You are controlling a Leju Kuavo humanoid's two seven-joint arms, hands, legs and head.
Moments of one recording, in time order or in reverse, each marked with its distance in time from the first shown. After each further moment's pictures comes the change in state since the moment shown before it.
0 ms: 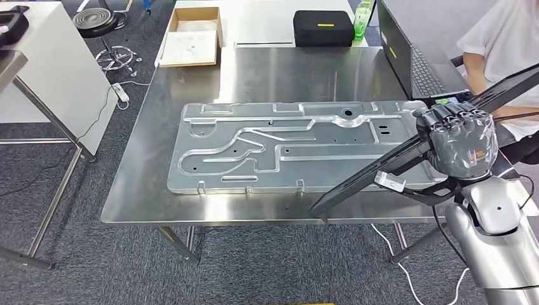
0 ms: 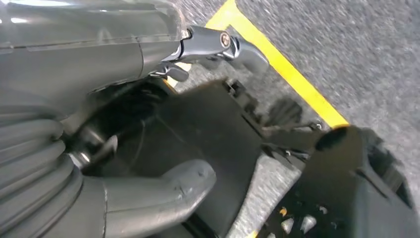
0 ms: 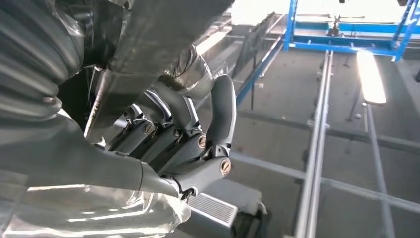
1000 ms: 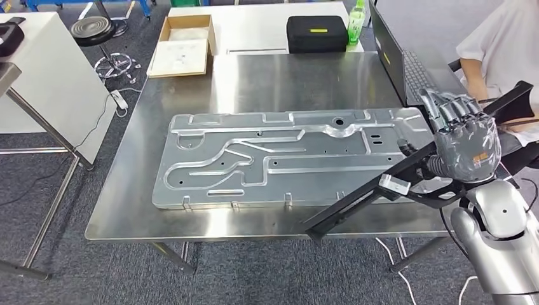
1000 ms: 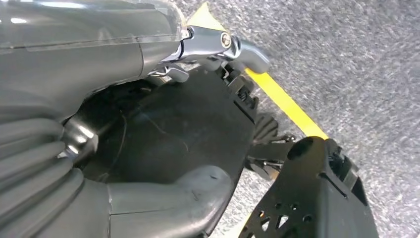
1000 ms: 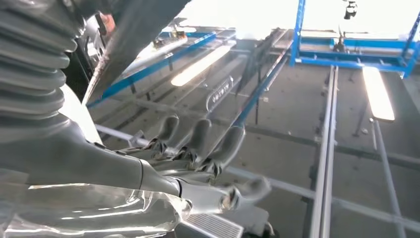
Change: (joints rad) left arm -0.006 0.008 -0.013 0.000 0.029 -0.028 -0.023; right arm 0.023 -0.028 0.001 -0.004 -0.014 0.038 0.012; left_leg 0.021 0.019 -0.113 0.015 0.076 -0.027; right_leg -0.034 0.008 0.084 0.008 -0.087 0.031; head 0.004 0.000
